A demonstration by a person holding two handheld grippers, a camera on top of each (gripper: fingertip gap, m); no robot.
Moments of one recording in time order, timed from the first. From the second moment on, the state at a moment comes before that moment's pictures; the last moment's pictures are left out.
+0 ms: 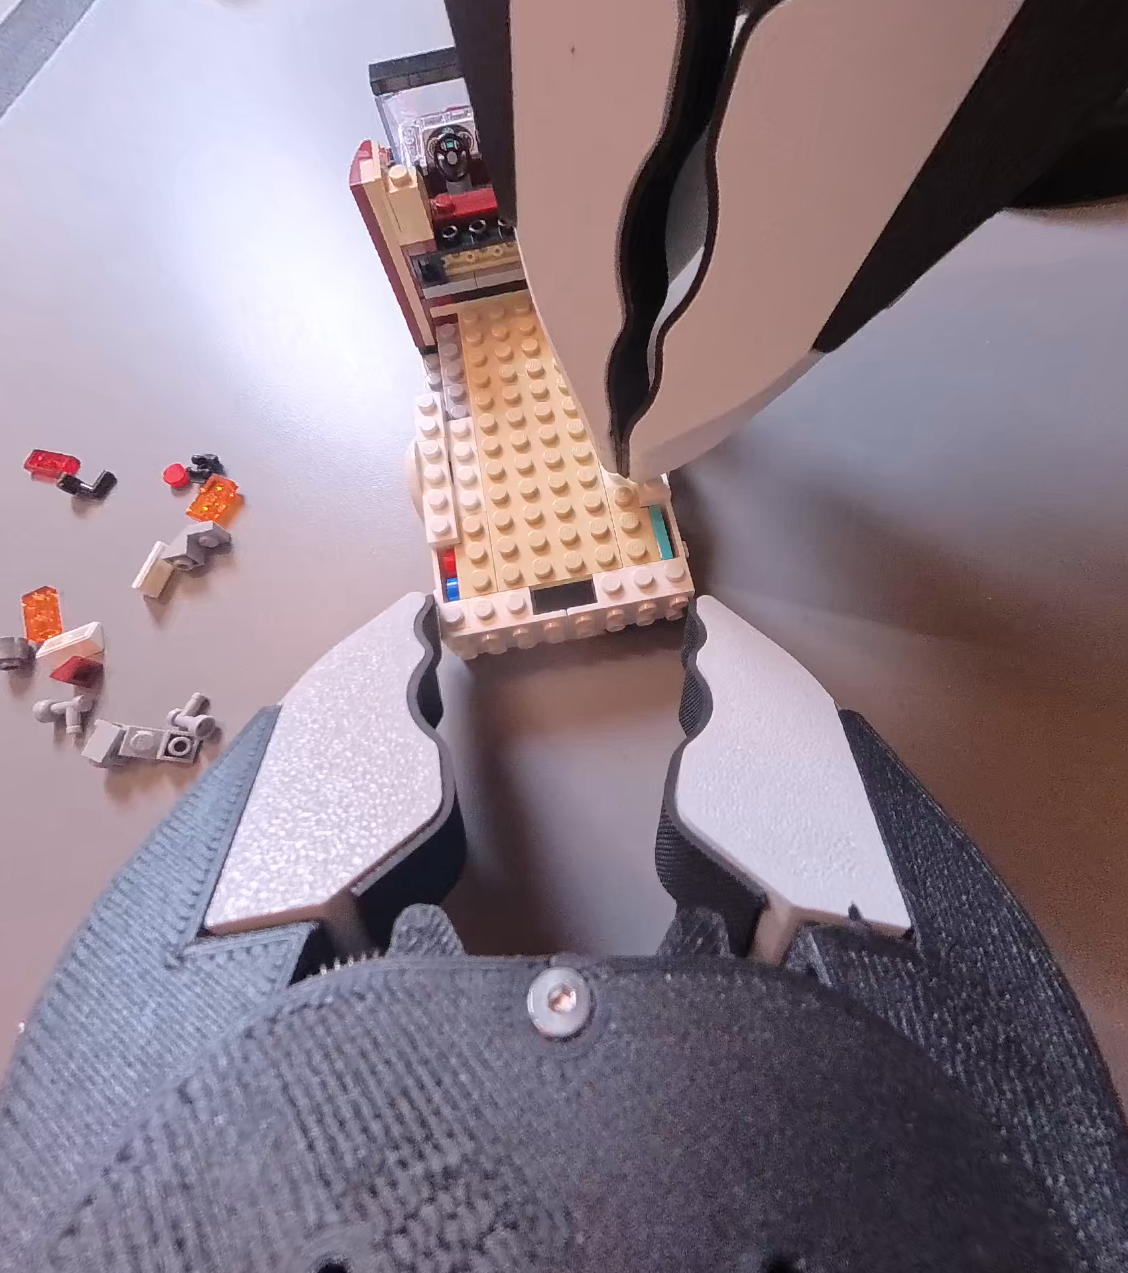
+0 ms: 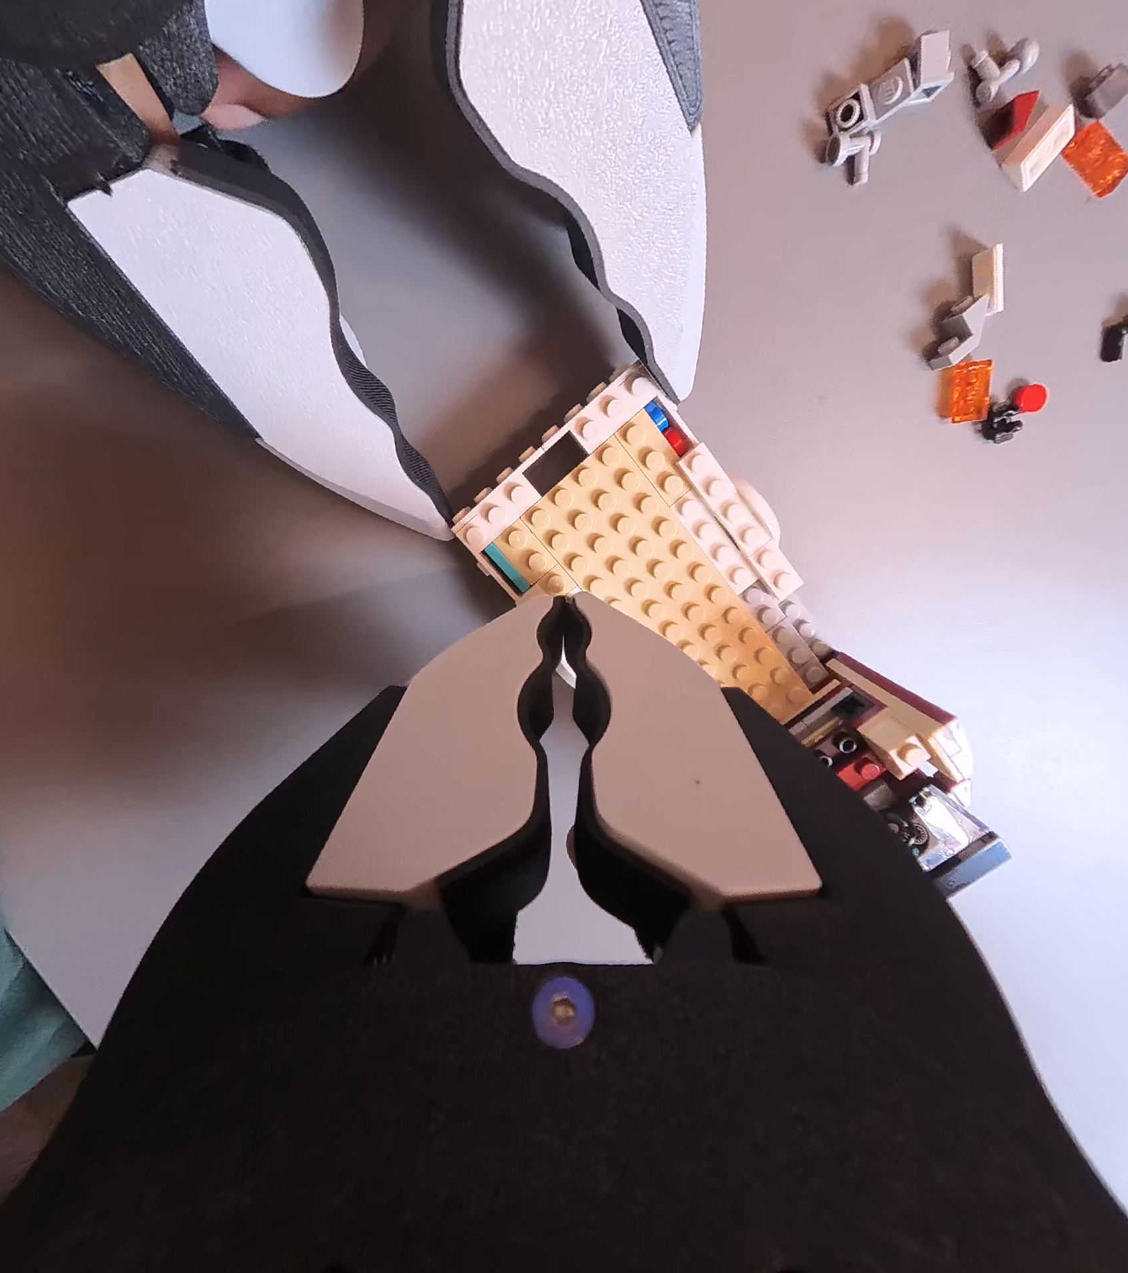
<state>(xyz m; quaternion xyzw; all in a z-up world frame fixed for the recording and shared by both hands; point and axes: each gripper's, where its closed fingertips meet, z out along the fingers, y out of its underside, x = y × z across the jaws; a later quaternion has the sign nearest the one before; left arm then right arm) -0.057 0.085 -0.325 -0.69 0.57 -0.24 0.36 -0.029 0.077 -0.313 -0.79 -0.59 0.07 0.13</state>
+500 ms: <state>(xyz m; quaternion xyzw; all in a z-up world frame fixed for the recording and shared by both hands) -0.057 0.085 -0.324 -0.69 0.57 -0.24 0.36 -0.030 0.070 -0.312 -0.80 -0.57 0.10 0.14</state>
